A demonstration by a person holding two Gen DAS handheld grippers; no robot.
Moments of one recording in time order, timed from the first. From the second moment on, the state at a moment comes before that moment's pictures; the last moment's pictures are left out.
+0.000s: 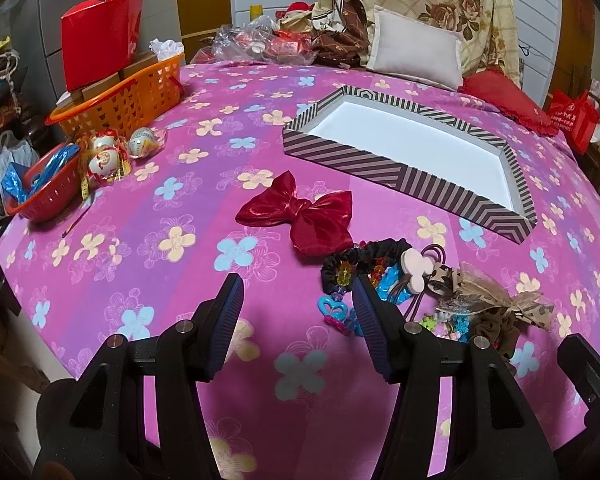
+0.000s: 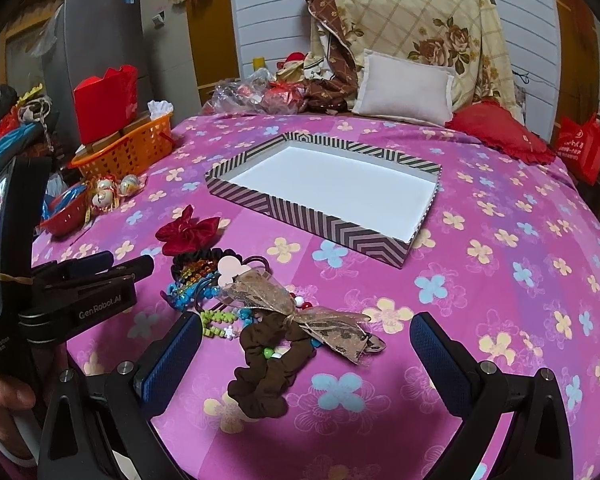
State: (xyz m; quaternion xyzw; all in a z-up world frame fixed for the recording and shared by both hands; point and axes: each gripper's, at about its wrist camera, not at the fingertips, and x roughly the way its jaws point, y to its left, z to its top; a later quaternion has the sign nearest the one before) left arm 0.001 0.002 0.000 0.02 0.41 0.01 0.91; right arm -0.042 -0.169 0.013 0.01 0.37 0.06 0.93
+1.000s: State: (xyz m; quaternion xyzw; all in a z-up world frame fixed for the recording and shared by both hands) left arm 0.002 0.001 -0.006 0.03 0.43 0.01 0.90; right arm -0.040 -0.170 0.005 0.02 0.38 0.05 0.92
